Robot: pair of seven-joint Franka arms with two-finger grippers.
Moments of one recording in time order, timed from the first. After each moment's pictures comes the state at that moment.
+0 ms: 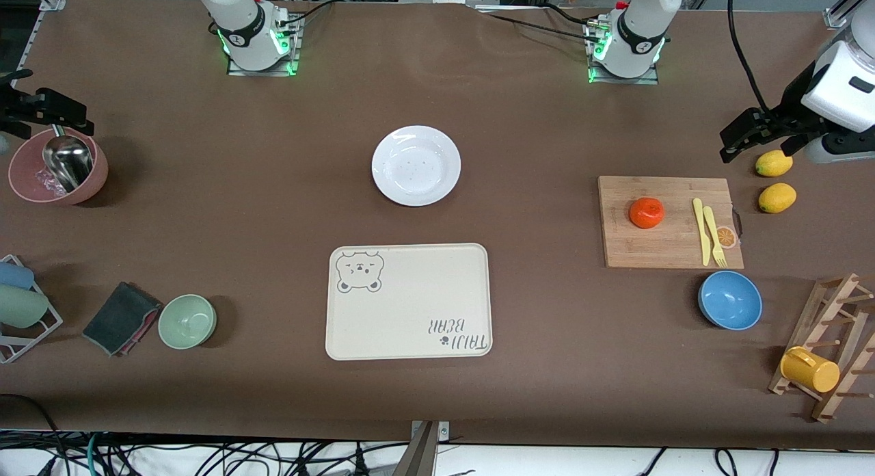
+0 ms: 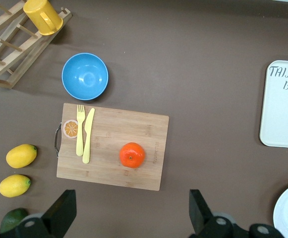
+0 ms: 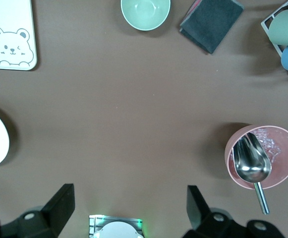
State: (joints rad) left arm 0.03 -0.03 -0.13 -1.61 0.02 1.62 -0.23; right arm 0.02 0.05 -0.08 -1.49 -0.03 1.41 -0.15
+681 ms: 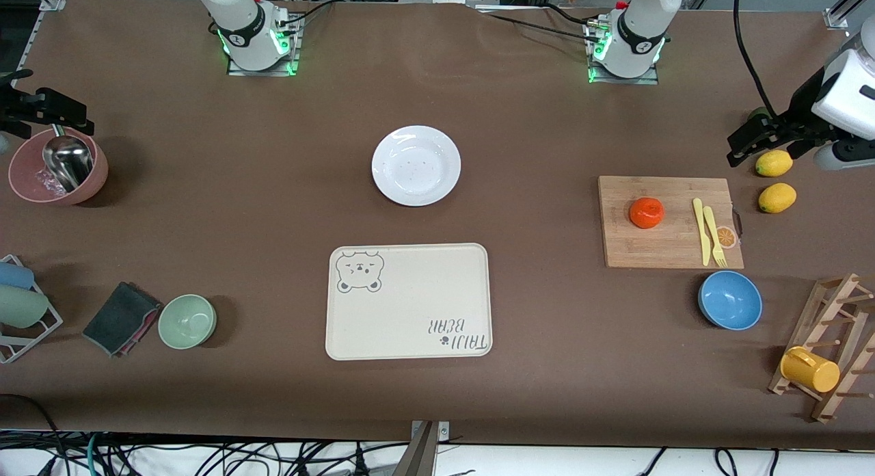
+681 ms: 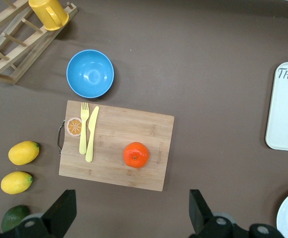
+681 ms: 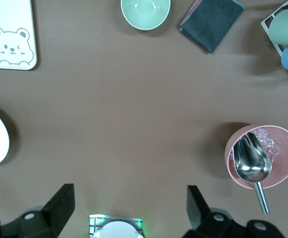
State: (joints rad) left arm 0.05 -0.01 -0.12 -1.61 0.02 1.62 -0.23; right arm 0.02 0.05 -0.08 -1.49 -0.03 1.41 -0.15
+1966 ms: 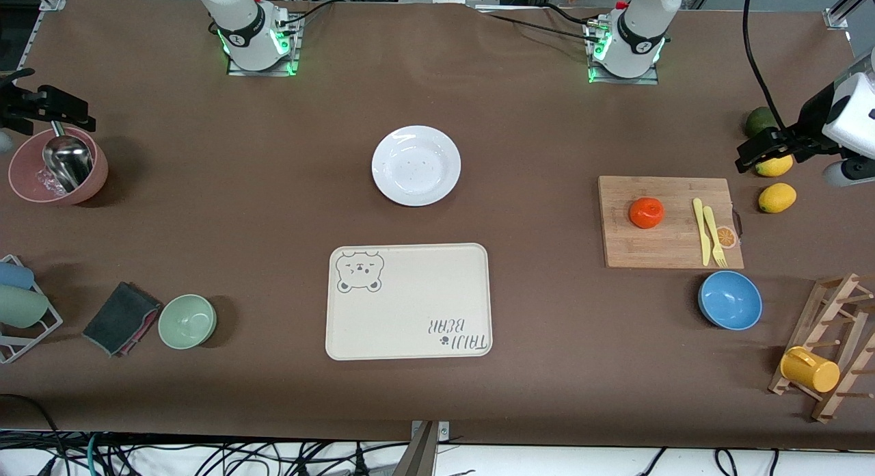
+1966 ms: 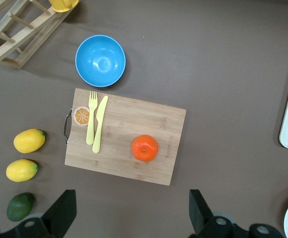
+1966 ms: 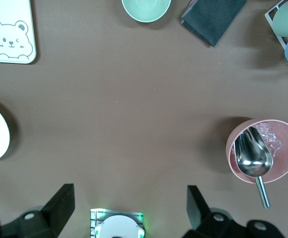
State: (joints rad) left arm 0.09 0.01 -0.12 -1.61 0.02 1.59 -0.23; right arm 0.02 0.05 -0.08 -1.49 -0.03 1.38 -0.15
